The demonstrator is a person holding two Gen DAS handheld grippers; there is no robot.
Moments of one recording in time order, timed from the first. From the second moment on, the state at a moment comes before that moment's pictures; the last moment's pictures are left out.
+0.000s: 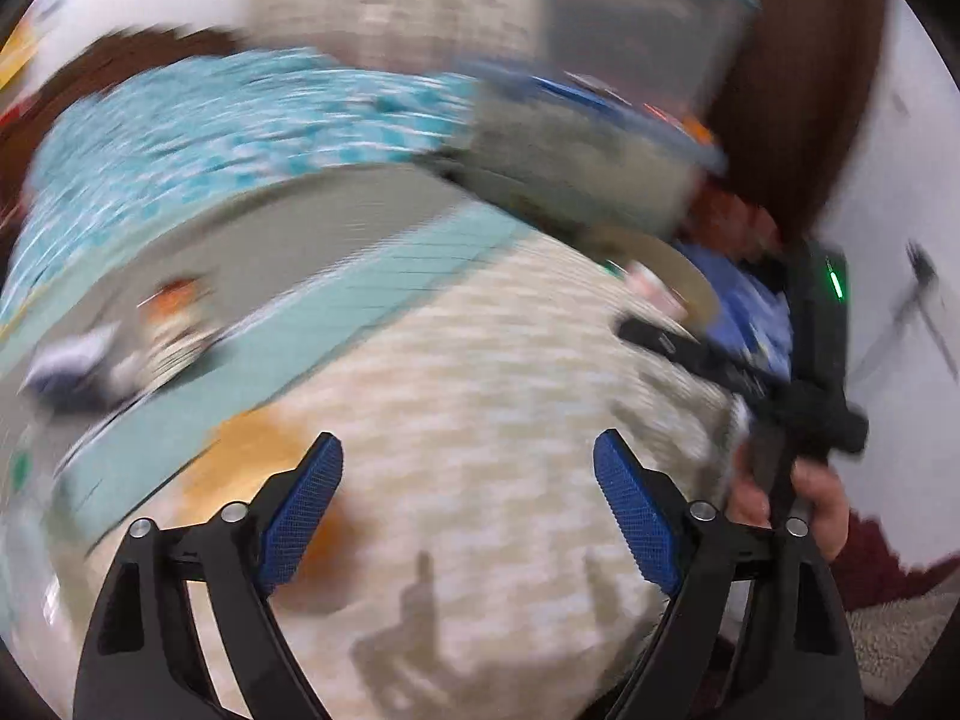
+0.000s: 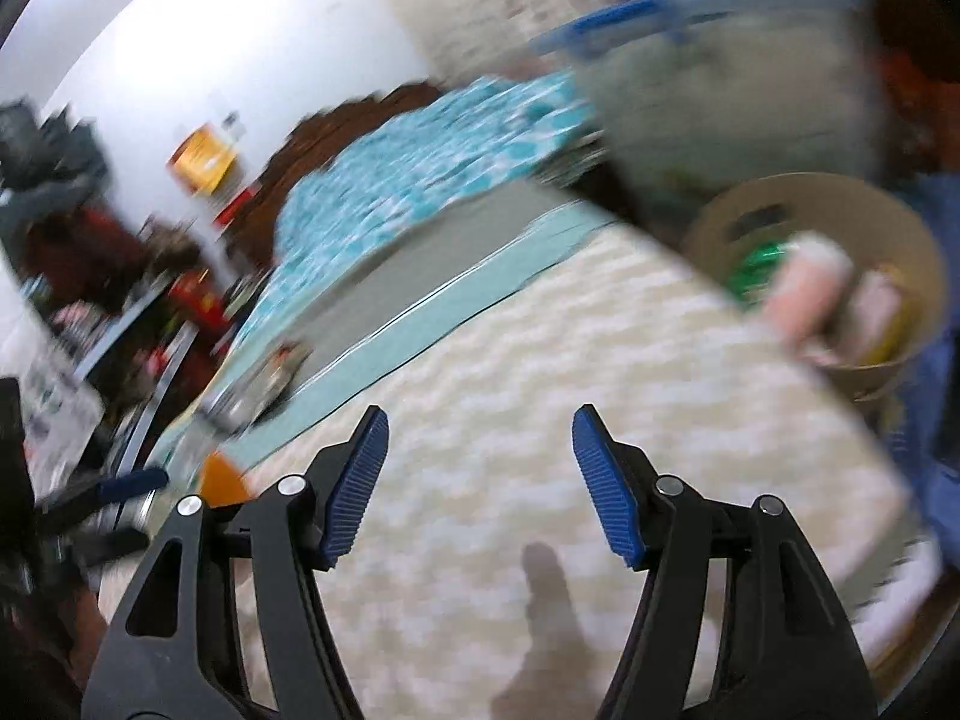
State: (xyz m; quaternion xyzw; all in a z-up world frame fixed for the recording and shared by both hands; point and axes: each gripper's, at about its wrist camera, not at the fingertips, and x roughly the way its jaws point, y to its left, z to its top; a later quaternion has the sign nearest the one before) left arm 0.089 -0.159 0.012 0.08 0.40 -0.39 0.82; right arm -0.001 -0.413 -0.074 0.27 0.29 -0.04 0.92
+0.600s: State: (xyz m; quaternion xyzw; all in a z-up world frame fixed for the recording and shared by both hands) left arm 0.134 -0.049 -0.033 -0.06 0.46 -0.33 0.82; right arm 0.064 -0.227 -0.070 -0.02 0.37 0.12 0.92
